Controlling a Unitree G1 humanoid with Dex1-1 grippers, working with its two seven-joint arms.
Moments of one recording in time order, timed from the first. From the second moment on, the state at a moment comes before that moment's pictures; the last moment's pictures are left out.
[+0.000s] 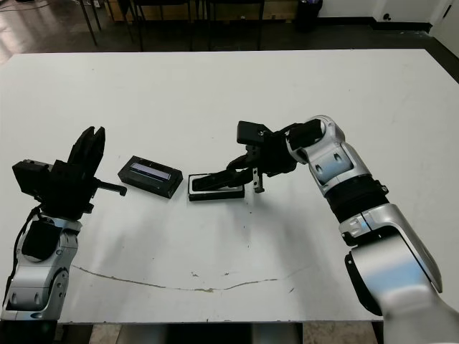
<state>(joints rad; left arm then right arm) 0.00 0.24 0.09 -0.16 -0.13 -0.16 -0.20 -0.88 -0.44 0.46 0.56 -0.13 0.19 1.30</state>
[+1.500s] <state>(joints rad) 0.00 0.25 0.11 -0.16 -0.14 -0.15 -0.20 -0.54 -0.42 0.09 0.08 0.06 0.26 0.74</state>
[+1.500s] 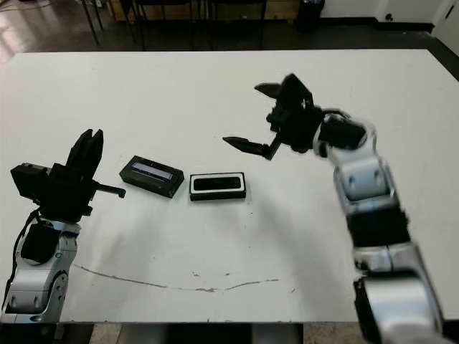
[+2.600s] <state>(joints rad) -1.15 0.48 -0.57 0.90 0.48 0.00 -0.95 -0.44 -0.53 0.09 0.03 0.14 0.27 0.80</state>
